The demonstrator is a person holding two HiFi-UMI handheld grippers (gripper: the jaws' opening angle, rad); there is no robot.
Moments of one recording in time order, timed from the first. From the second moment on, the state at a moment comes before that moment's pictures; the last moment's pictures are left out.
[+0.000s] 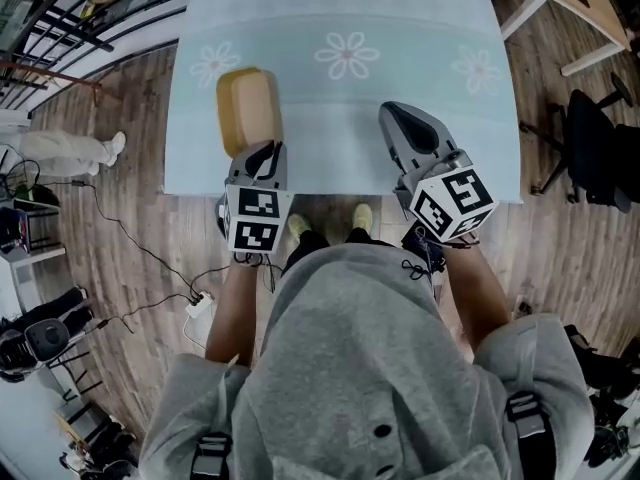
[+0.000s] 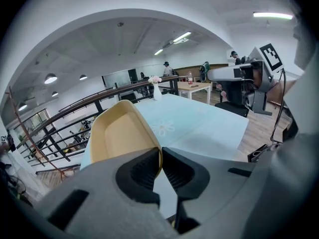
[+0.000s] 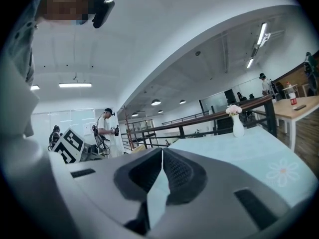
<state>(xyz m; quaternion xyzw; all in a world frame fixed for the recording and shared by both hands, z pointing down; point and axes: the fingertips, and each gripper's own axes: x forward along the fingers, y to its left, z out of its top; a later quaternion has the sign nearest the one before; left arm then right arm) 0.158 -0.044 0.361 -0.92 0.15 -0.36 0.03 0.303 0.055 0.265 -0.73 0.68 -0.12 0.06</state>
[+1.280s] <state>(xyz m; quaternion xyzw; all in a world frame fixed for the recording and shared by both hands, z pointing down) -0.161 -0.108 0.422 -0.82 0.41 -0.35 -0.18 -0.013 -0.142 0.301 -0.45 0.87 -0.17 -0.05</state>
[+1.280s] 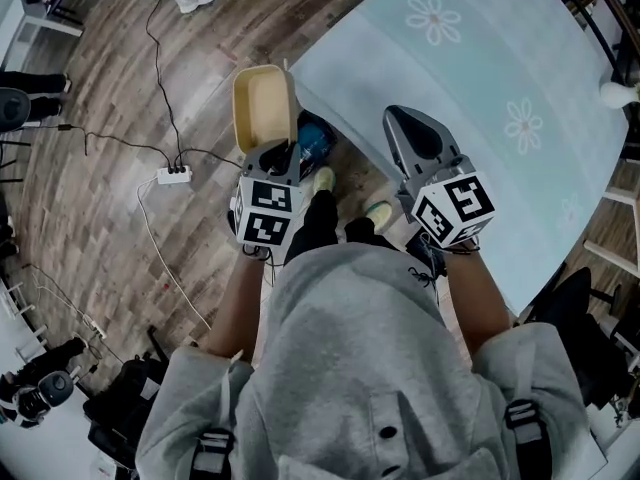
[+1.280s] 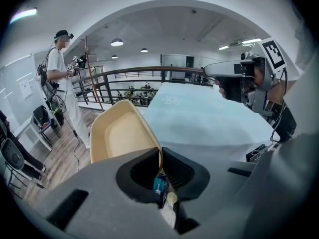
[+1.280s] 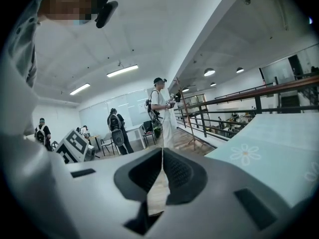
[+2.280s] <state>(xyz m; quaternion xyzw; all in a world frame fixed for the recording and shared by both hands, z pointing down) -0.179 -0.075 0.576 -0.79 0.35 -0.37 -0.34 -0.099 -0.149 0.433 -0.37 0.88 -0.27 -0.12</state>
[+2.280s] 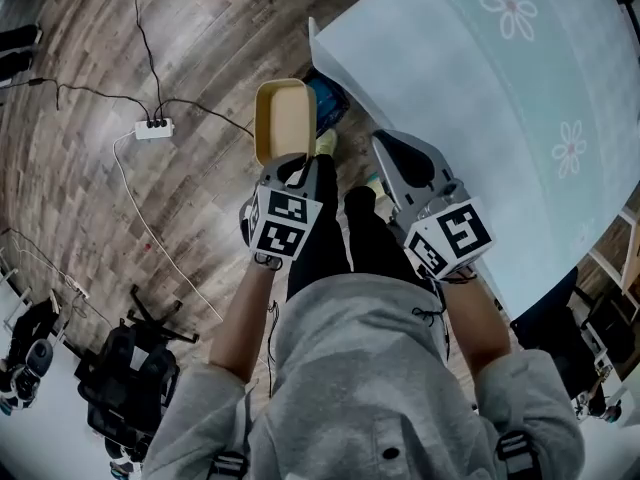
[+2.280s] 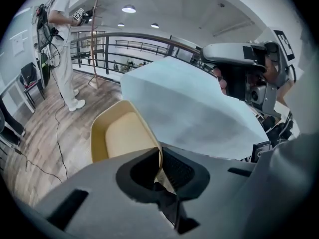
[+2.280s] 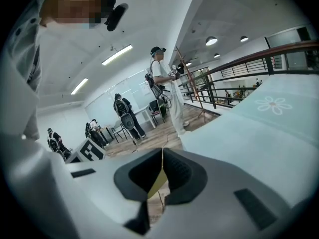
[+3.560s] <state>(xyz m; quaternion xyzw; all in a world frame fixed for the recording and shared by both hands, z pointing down) -0.182 -0.041 0.725 -0.75 0.30 -0.40 -0.43 -0.113 -0.091 0.556 -0.35 0.85 -0.36 -0.18</state>
